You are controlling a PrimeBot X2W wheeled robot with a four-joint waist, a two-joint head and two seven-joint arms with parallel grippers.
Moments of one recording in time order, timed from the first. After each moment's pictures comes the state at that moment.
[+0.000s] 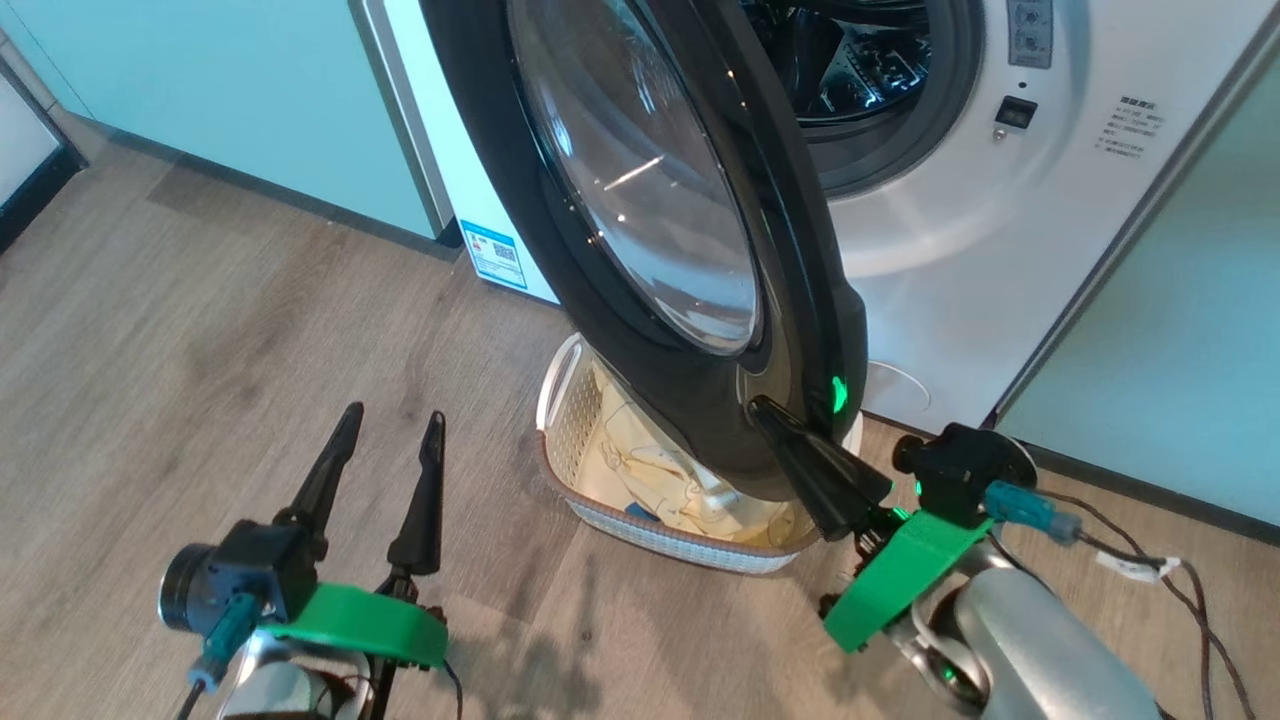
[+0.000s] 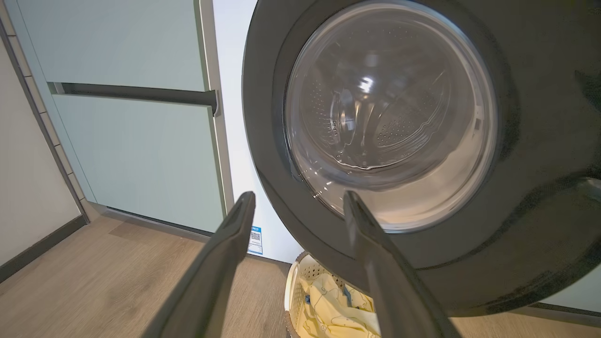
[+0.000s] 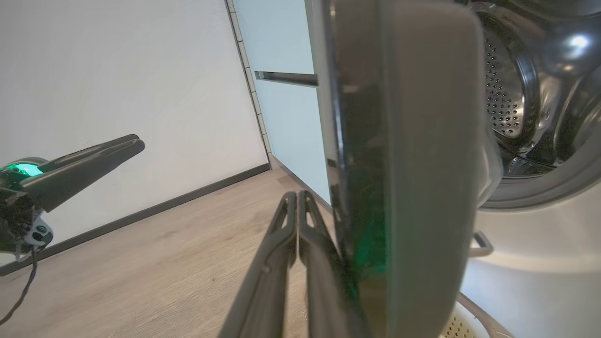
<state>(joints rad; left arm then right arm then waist) 0.01 0.05 0.03 -0.01 -0.12 -0.11 -0.26 -0.38 -0.06 0.61 0.34 0.33 0.13 -0.25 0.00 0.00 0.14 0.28</state>
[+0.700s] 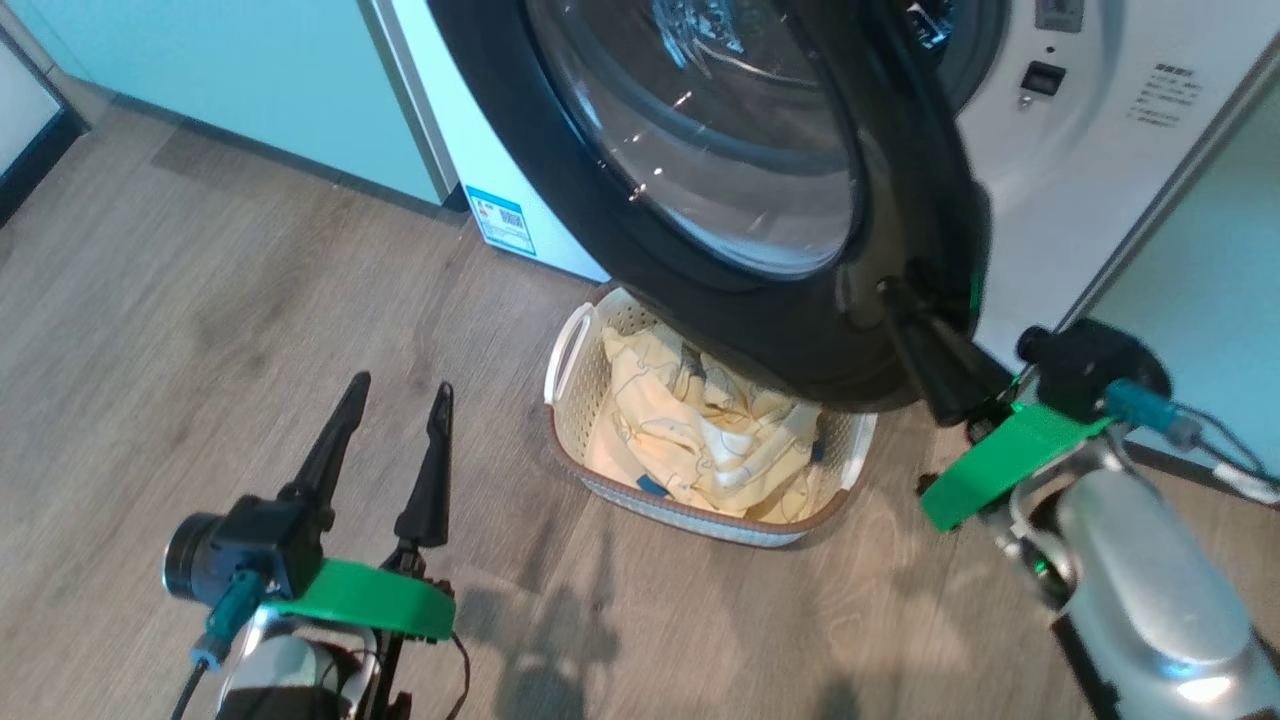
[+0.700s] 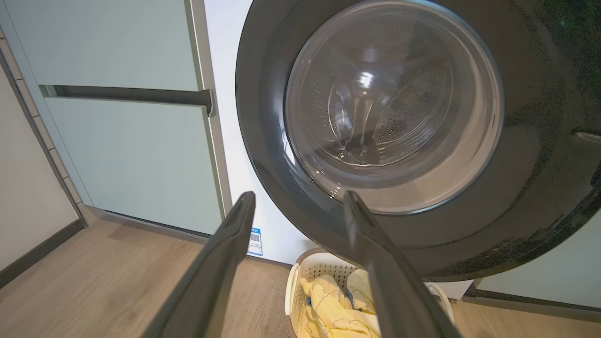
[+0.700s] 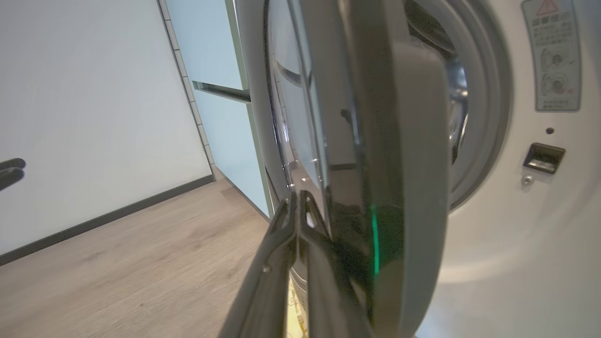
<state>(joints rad) -0.02 0.05 0.03 -0.02 -0.11 -0.11 -0.26 -0.48 -0.07 0.40 0.42 0.23 0.13 -0.25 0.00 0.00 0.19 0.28</state>
